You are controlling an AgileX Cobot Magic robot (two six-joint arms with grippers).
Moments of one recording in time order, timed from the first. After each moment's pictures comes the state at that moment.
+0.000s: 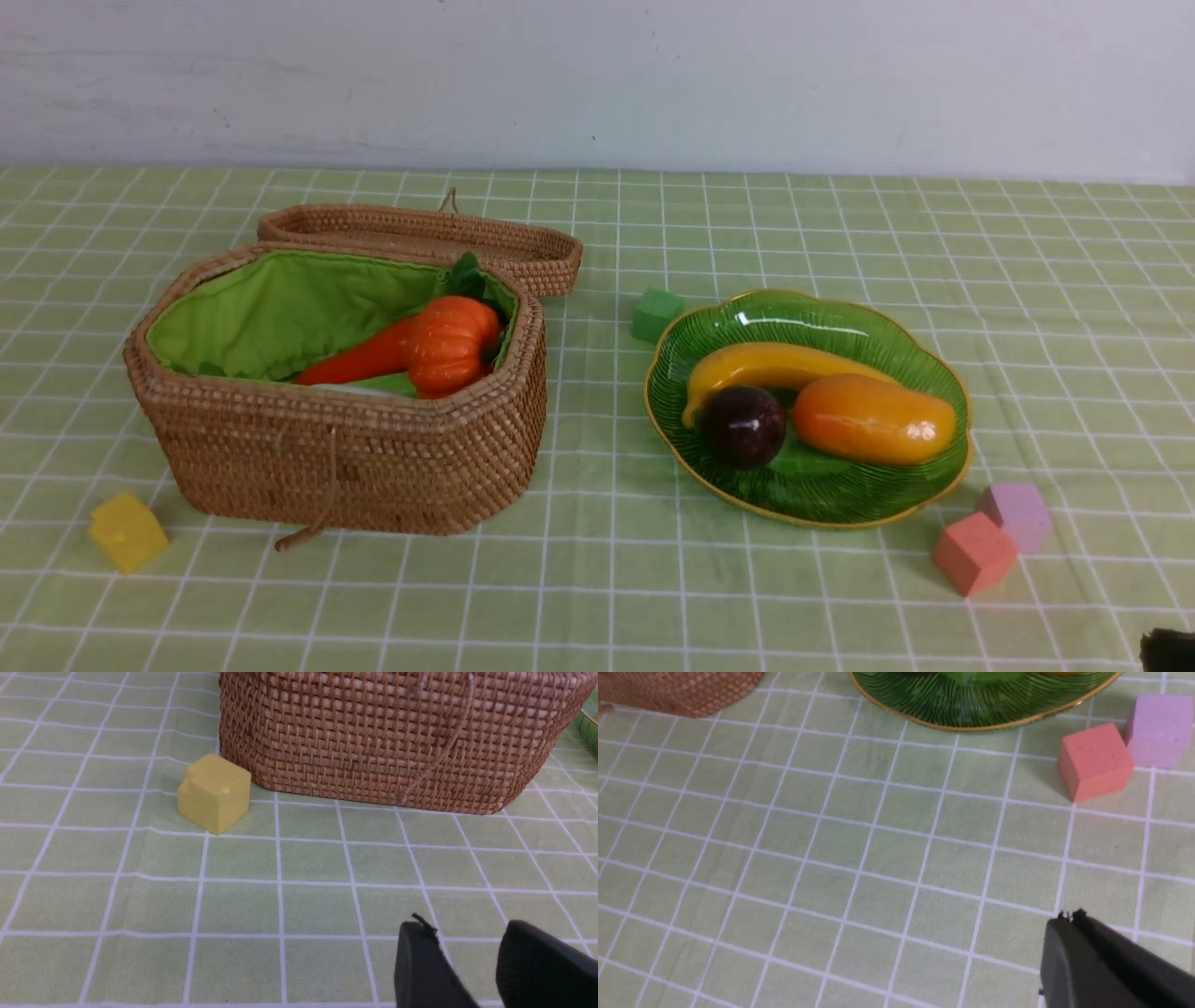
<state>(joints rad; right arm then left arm) 0.14 0.64 -0.53 0.39 0.79 -0.20 -0.12 -0.01 0.03 -0.07 0.38 -0.13</state>
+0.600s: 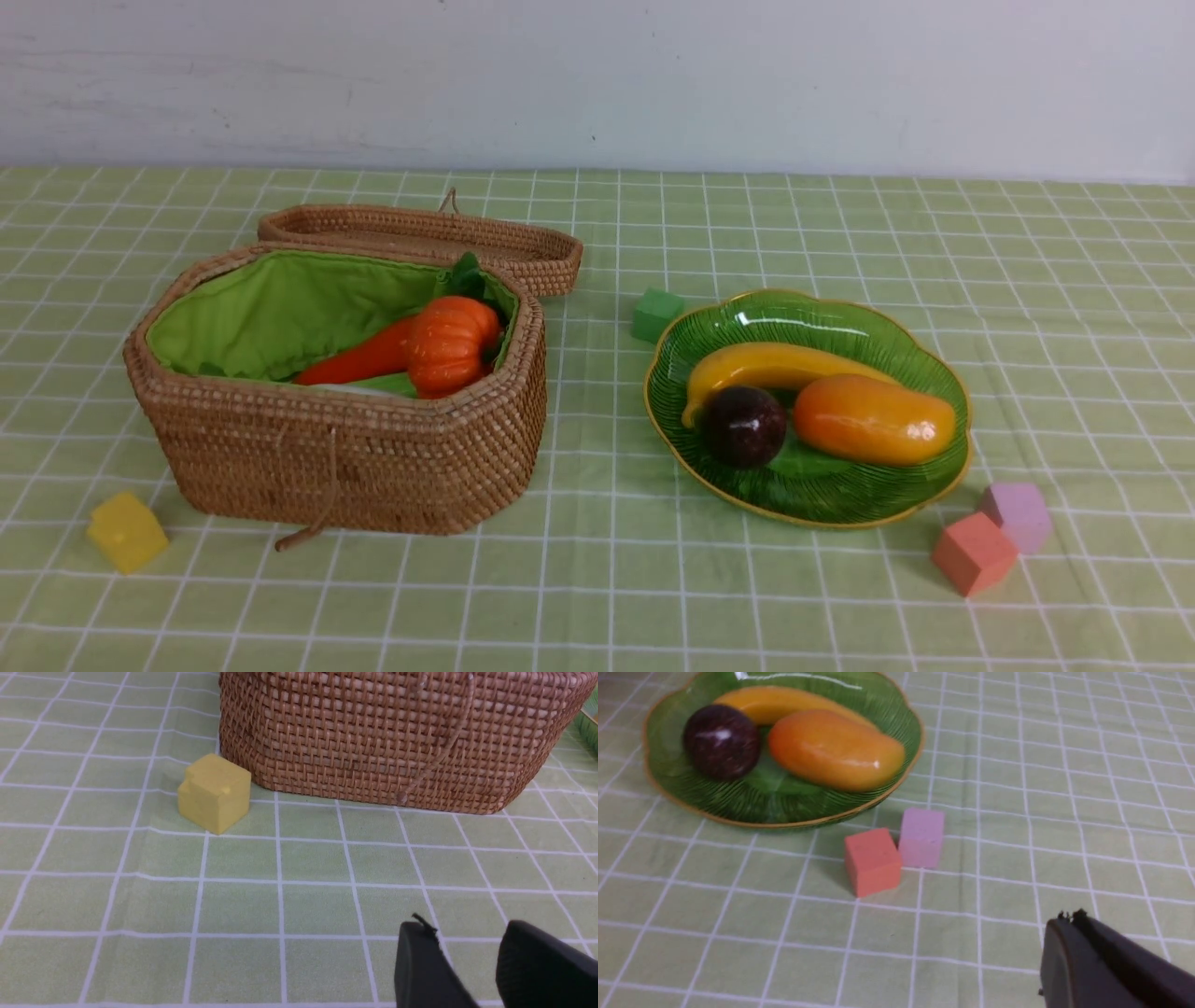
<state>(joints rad) -0.01 0.29 -0.27 0.01 0.49 -0.08 -0.12 -0.01 0.03 -0.07 0.38 -0.13</state>
